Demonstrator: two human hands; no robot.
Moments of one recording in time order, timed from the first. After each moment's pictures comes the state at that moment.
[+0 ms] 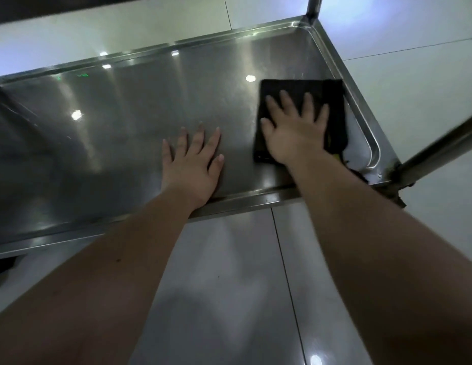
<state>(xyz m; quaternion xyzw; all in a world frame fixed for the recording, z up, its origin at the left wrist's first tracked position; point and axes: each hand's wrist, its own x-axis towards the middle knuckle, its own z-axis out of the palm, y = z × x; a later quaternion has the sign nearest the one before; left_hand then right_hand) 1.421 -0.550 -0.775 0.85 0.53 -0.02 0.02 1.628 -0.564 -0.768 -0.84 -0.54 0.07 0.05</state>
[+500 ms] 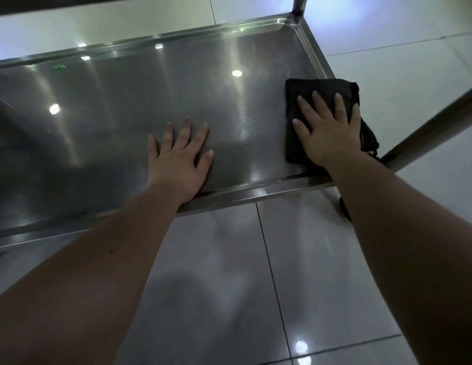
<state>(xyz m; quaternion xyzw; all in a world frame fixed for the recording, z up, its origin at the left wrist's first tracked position) 1.421 -0.559 -0.777 0.85 0.53 -0.01 0.04 1.703 -0.629 -0.769 -0.85 -0.52 0.06 0.00</state>
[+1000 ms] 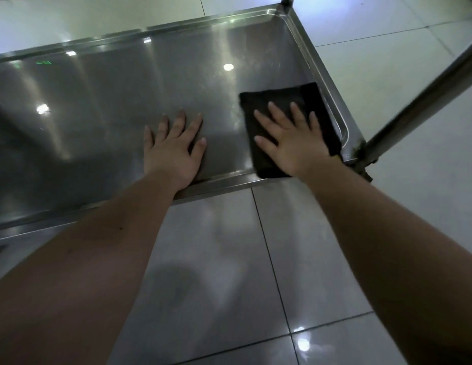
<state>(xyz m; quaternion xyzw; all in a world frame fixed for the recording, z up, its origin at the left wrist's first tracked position) 1.414 -0.561 -0.772 0.85 0.53 0.00 0.06 1.646 -0.653 -0.764 -0.79 -0.61 0.10 0.01</state>
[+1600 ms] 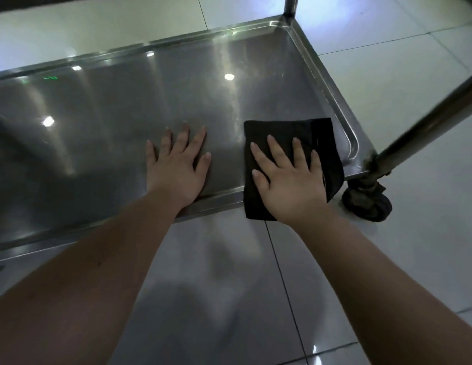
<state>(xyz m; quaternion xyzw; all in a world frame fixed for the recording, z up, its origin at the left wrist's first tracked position) 1.413 -0.562 -0.775 0.85 0.52 0.00 0.05 1.588 -0.688 -0.760 -0.81 -0.57 0.11 0.01</state>
